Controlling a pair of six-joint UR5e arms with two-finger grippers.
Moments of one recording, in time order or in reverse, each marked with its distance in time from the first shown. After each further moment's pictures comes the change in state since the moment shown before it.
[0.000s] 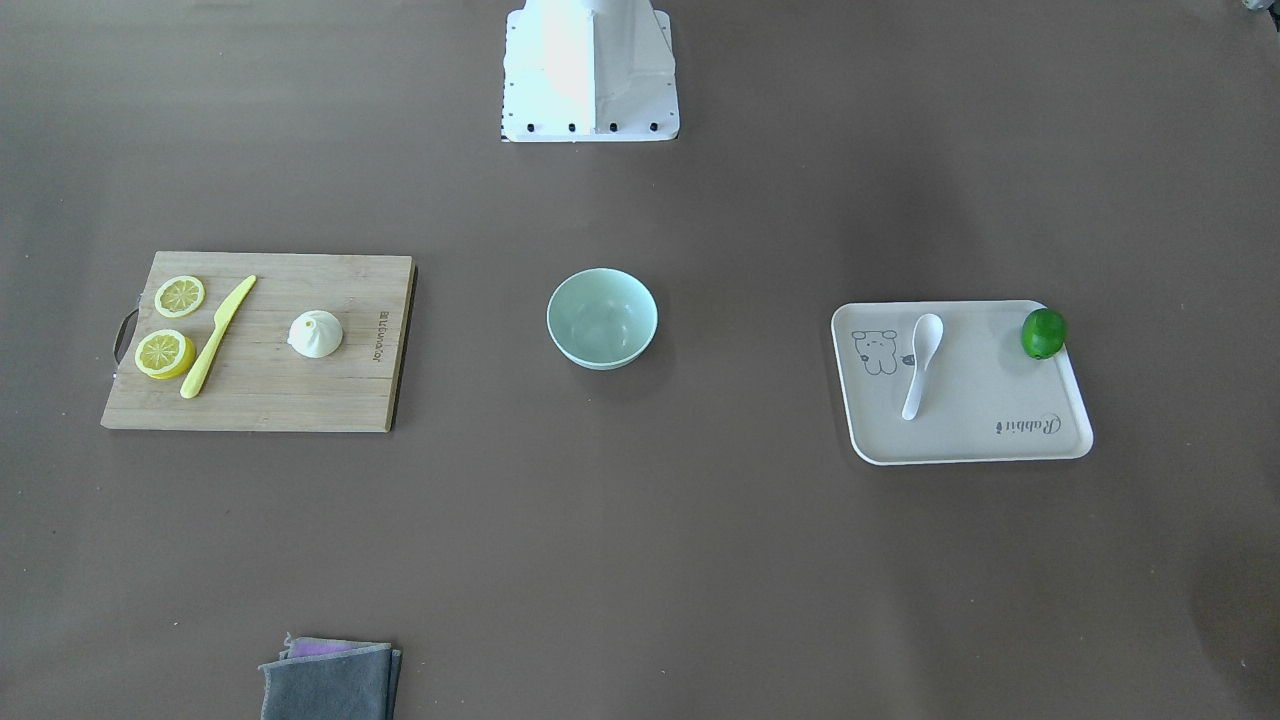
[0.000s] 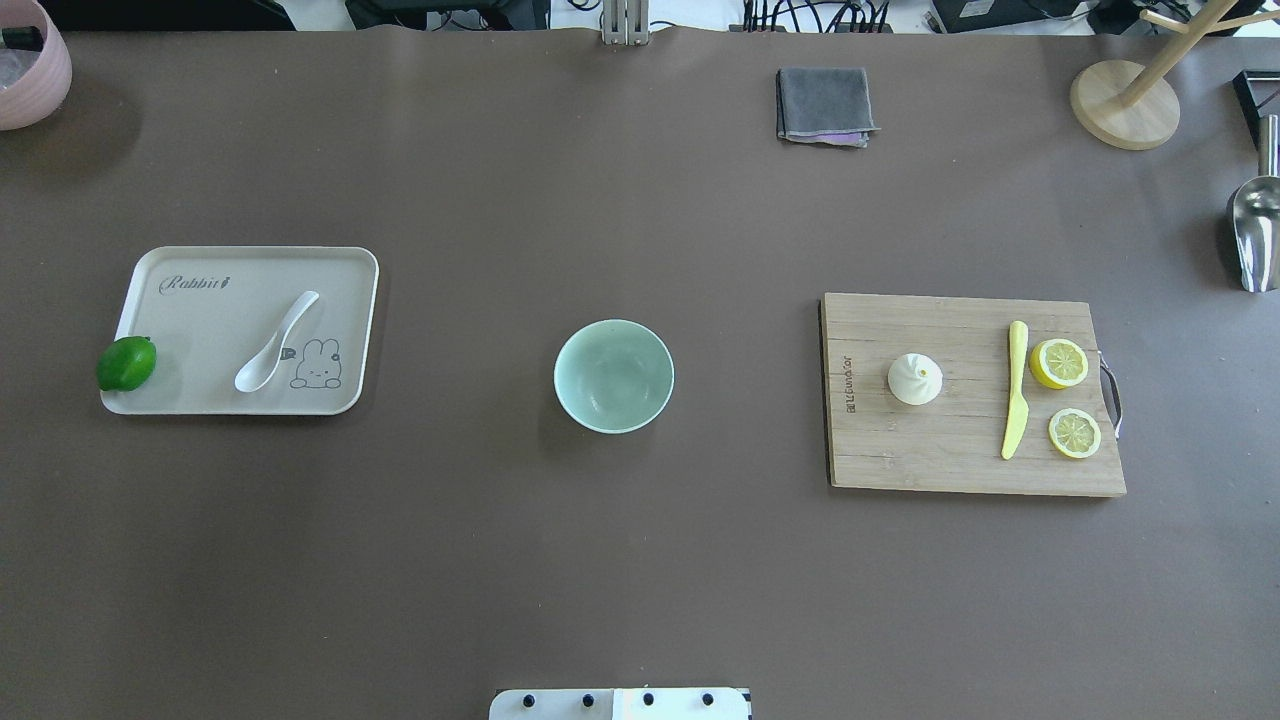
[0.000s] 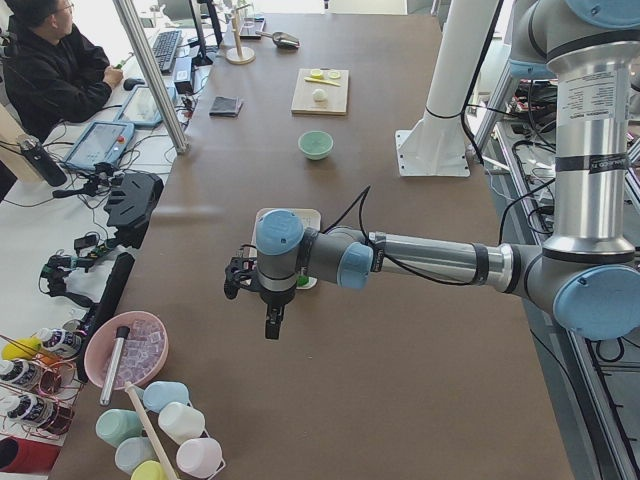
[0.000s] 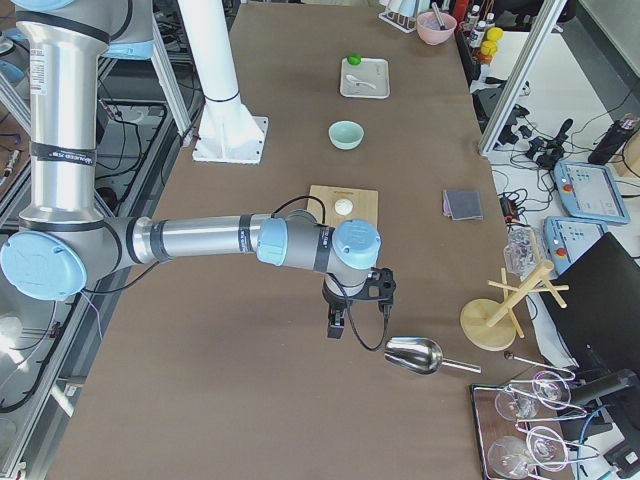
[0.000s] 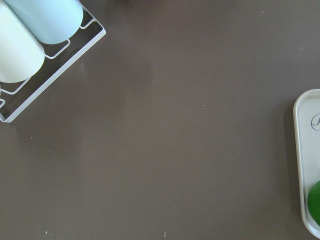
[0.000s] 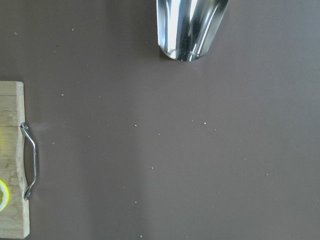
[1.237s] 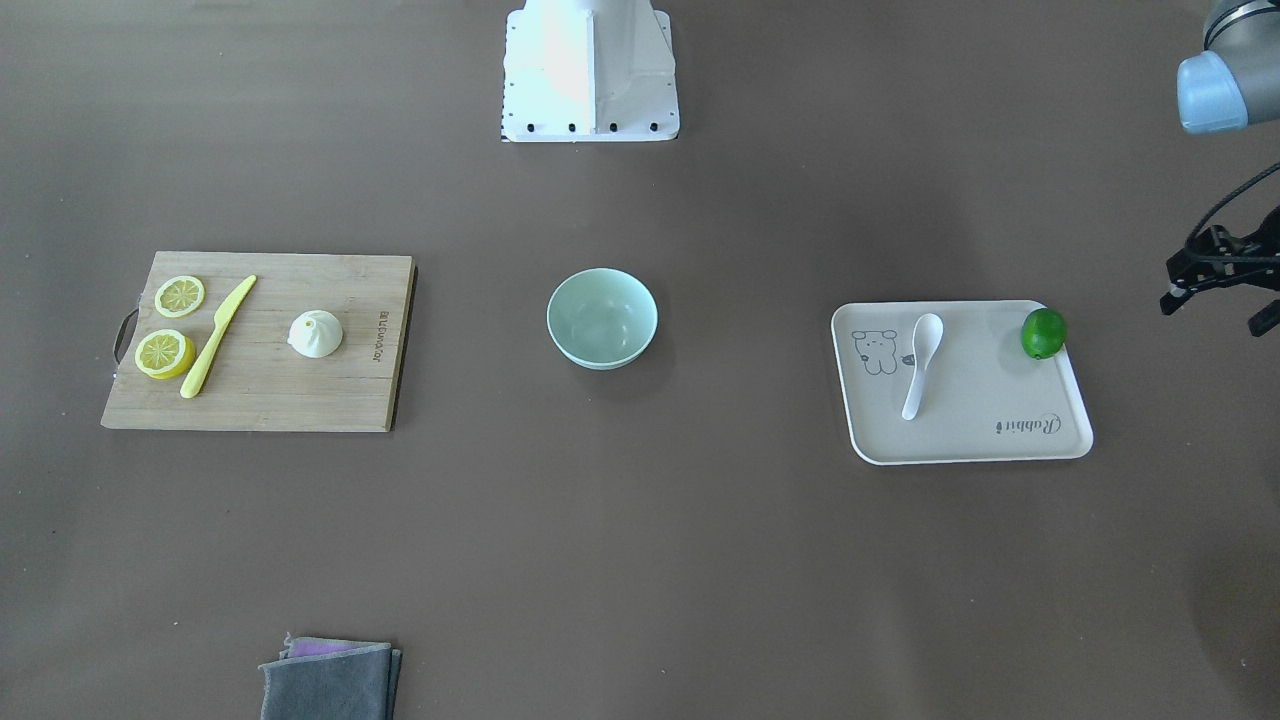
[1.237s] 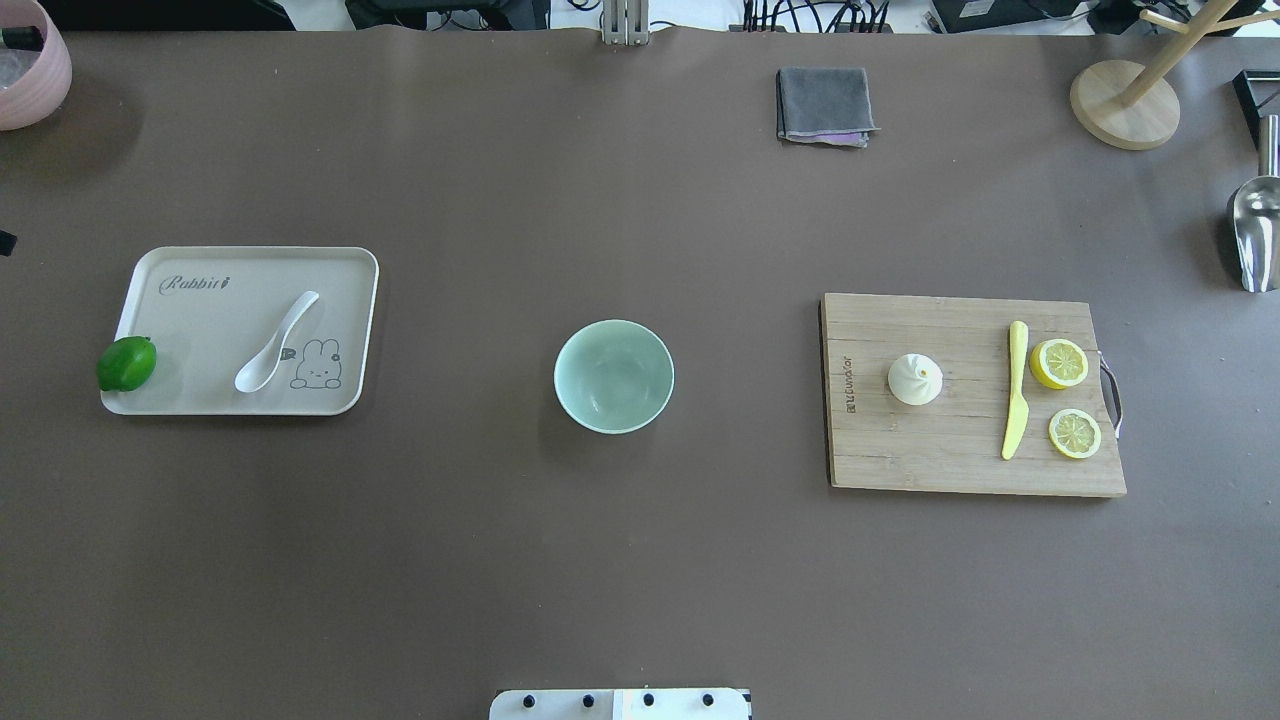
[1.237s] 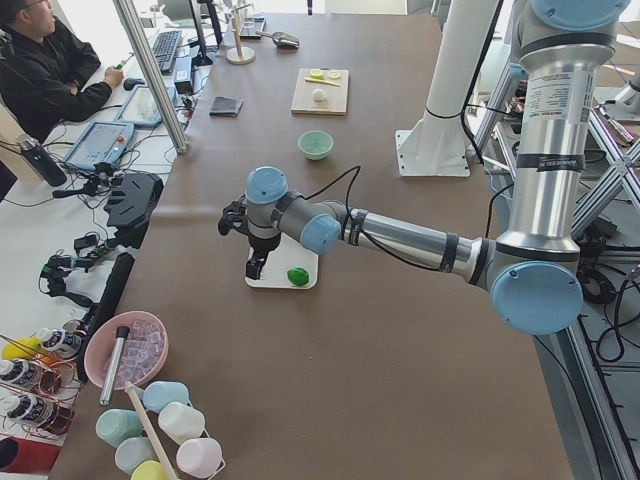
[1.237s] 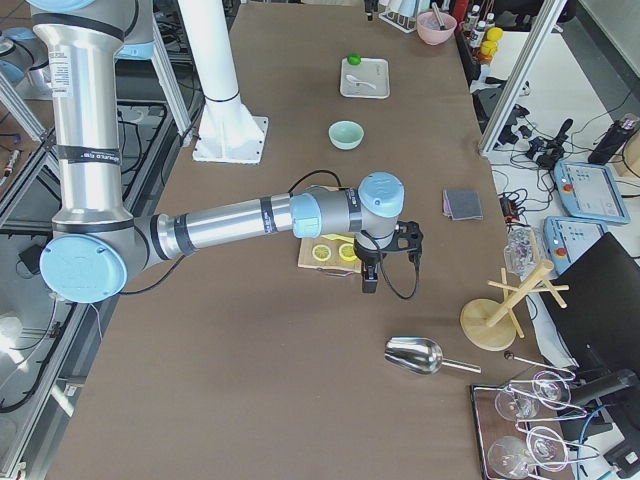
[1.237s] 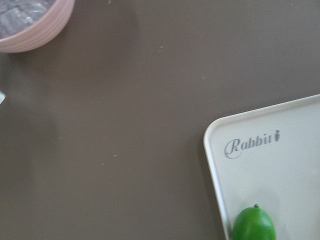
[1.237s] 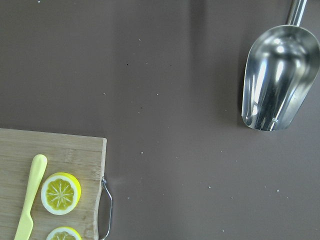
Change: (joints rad) left arm 0.260 -0.136 -0.010 -0.193 0.001 -0.115; right arm -0.125 0.114 0.029 0.158 0.021 0.219
